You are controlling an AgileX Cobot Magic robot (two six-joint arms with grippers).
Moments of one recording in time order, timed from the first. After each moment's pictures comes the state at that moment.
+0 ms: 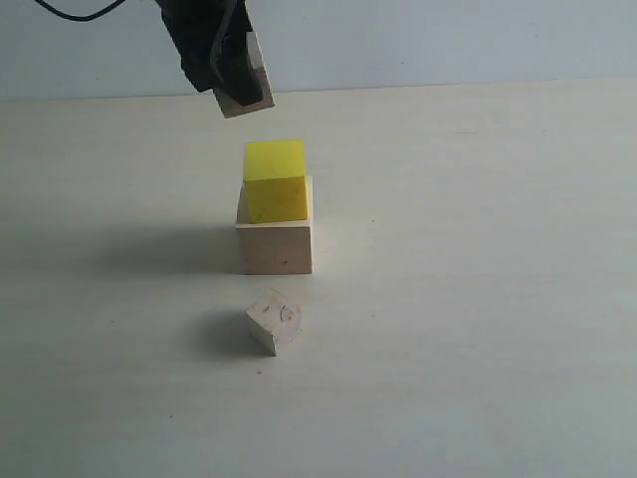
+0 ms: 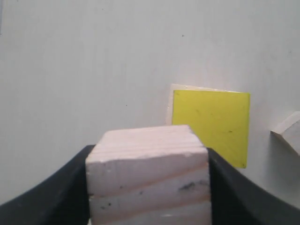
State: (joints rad) left arm -0.48 2.01 -1.96 -0.23 1.22 1.09; right arm 0.03 1.05 -0.89 0.32 0.40 -0.19
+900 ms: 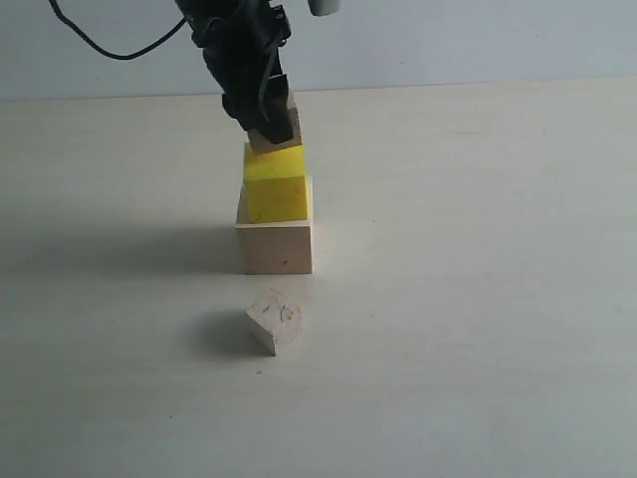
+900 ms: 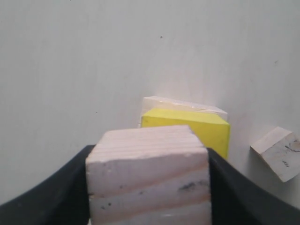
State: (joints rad) left arm -0.56 2.07 -1.96 -0.19 1.22 0.97; right arm 0.03 1.05 -0.89 0.32 0.41 -0.19
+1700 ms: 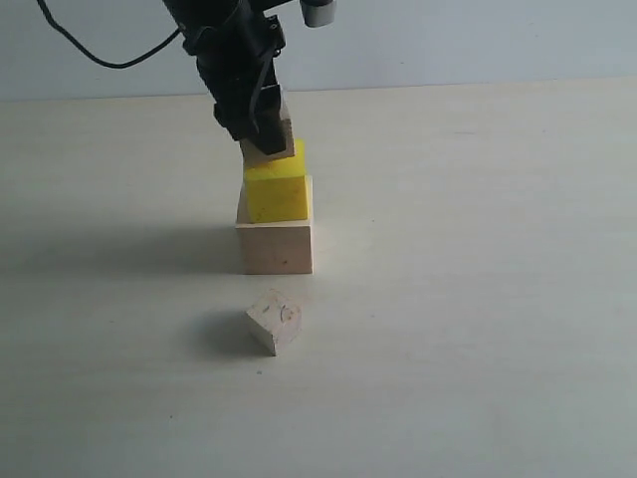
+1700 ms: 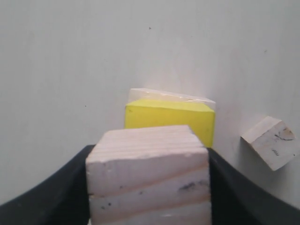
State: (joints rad) left arm -0.56 2.05 -1.90 -0.19 1.22 0.99; right arm 0.03 1.05 -0.89 0.32 0.41 -0.19
